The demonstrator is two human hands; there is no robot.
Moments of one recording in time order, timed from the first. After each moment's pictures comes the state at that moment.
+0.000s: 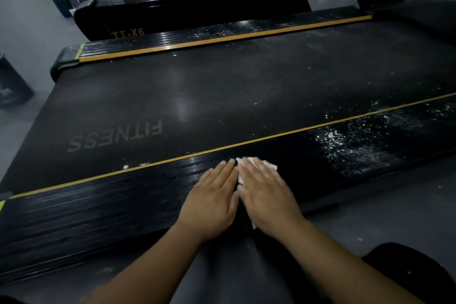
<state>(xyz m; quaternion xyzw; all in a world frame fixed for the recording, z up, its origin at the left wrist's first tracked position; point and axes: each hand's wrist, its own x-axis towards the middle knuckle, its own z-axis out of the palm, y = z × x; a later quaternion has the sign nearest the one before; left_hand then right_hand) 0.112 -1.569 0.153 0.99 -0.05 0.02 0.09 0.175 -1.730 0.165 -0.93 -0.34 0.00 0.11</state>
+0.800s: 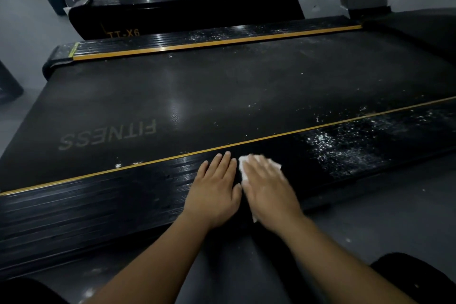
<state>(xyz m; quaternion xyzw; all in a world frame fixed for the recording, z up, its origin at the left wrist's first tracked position) 0.132 -1.590 0.164 1.00 0.01 -0.02 0.09 0.182 -1.744 0.171 -0.94 -0.32 -0.02 0.08</state>
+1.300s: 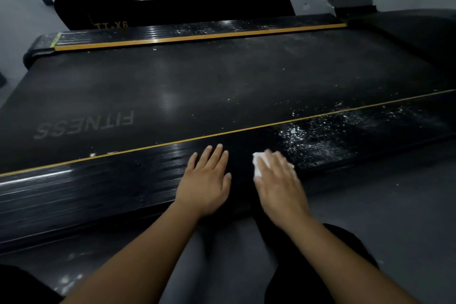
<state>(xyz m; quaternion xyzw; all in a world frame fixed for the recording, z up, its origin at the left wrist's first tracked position) 0.144 -1.638 0.165 0.99 0.03 -0.02 0.09 0.194 -1.835 0.152 -0.96 -0.26 -0.02 0.11</state>
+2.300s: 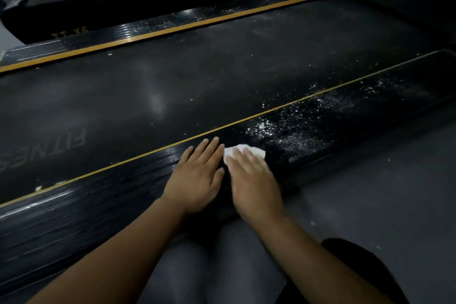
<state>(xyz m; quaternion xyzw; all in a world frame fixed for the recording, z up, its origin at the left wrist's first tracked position) 0.209 -1.674 0.167 0.99 -0.07 -0.03 0.07 0.226 -1.837 0.141 -0.94 -0.26 -0.14 0.18</state>
